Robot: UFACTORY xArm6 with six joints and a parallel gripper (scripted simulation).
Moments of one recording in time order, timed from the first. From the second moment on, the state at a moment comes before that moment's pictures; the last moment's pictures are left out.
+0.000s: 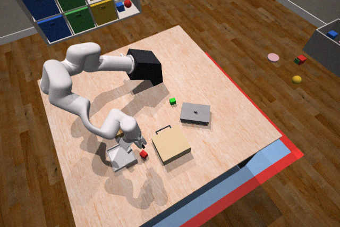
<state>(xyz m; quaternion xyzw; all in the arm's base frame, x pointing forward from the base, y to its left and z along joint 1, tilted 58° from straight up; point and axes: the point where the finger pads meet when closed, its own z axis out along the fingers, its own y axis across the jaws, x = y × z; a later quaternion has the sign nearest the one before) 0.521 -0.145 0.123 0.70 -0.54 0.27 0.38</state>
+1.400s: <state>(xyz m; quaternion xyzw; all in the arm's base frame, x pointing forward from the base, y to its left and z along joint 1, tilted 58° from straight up) 0.521 -0.145 0.123 0.18 -0.86 0.47 0.10</state>
